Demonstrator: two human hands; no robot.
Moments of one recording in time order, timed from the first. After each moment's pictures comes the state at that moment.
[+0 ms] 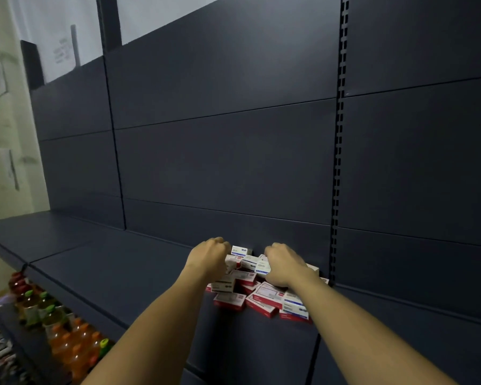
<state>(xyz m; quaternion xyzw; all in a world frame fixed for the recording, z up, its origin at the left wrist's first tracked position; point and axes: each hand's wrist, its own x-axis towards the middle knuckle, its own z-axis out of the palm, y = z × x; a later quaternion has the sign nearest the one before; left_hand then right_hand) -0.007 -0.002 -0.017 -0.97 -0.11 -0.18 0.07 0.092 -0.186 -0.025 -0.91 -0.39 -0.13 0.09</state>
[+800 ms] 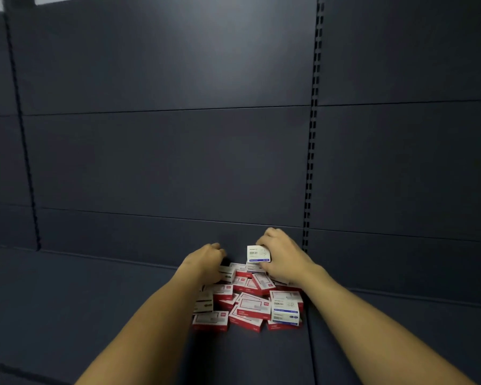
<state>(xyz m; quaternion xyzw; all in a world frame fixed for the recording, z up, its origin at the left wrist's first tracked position) 0.082 0.015 -0.029 -0.99 0.02 -0.10 0.01 0.099 -0.212 -0.003 -0.89 -0.37 -0.23 0.16</state>
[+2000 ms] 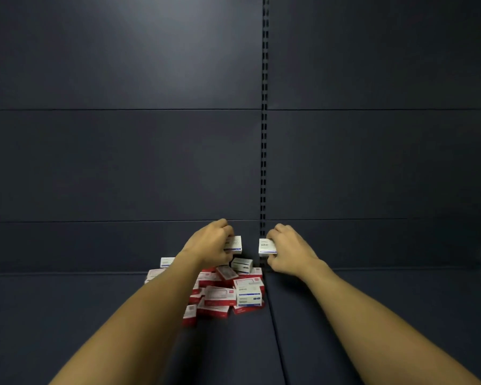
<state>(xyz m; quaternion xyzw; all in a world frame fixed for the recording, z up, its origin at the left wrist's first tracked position) 0.065 -0.064 0.013 -0.94 0.21 -0.25 -0.04 0.061 -0.295 -0.003 -0.93 -0.21 -0.27 0.09</state>
